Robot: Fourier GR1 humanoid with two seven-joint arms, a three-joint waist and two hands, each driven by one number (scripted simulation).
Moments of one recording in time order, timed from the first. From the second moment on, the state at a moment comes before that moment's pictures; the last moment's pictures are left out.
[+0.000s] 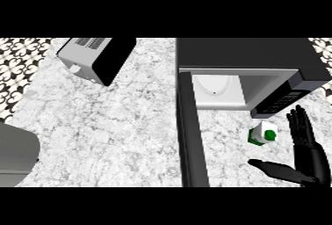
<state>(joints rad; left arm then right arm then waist) 0.61 0.02 0.21 -2.39 0.25 -0.28 -0.04 0.12 -0.09 -0.19 -1.54 0.05 0.03 -0.37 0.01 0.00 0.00</state>
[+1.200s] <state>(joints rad) 0.68 0.01 0.26 -2.38 0.31 -0.34 -0.09 -0.15 -0.22 -0.32 -0.74 0.08 0.05 -0.84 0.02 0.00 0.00</state>
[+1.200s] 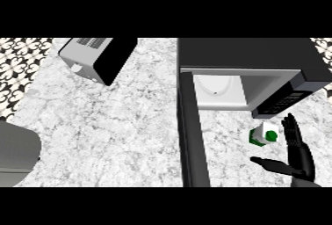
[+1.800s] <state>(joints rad) 0.68 0.01 0.27 -2.38 0.32 -0.36 -0.08 -0.31 -0.27 -0.34 -0.42 0.11 0.04 -1.05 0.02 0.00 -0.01</state>
